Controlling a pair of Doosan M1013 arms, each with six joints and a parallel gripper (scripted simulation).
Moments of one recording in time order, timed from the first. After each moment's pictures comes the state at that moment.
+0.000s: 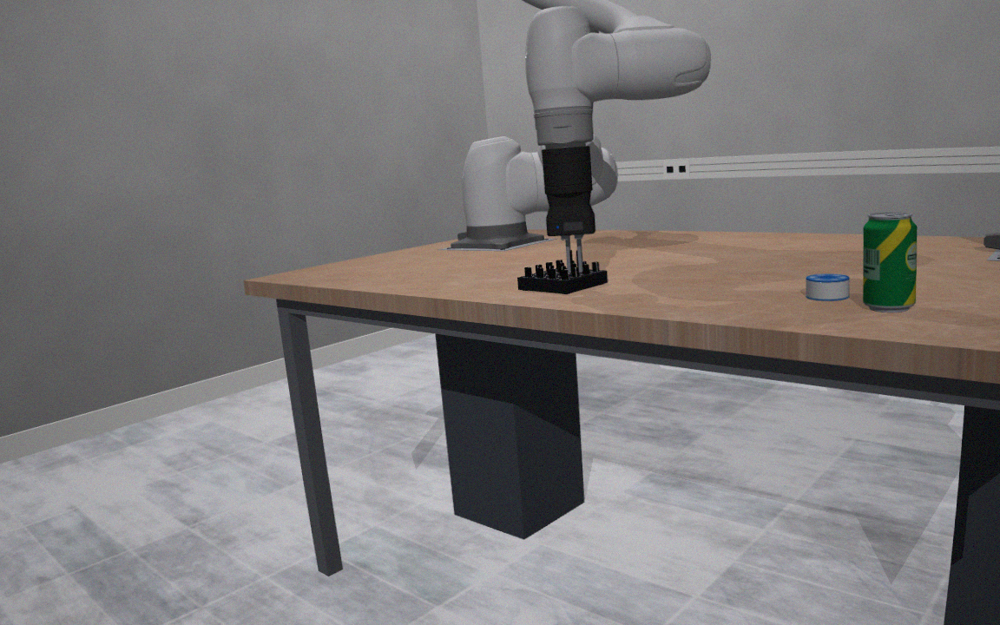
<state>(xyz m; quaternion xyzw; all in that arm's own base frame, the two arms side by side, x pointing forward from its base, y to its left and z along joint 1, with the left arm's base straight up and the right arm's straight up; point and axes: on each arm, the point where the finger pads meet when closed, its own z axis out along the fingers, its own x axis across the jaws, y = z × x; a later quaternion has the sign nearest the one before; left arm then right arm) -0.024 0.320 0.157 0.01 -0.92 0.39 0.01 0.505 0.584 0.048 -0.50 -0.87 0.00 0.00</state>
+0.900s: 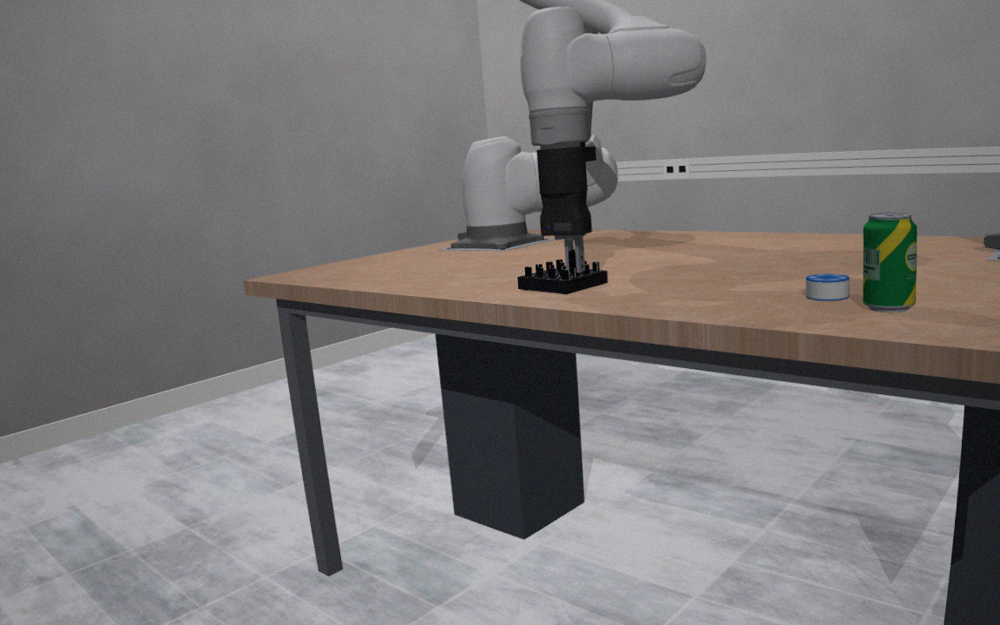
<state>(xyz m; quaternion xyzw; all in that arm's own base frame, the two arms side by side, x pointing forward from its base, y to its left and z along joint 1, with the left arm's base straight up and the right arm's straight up) -0.024 0.320 0.157 0.01 -0.92 0.39 0.01 0.505 0.585 0.048 -0.65 -0.76 0.00 0.00</state>
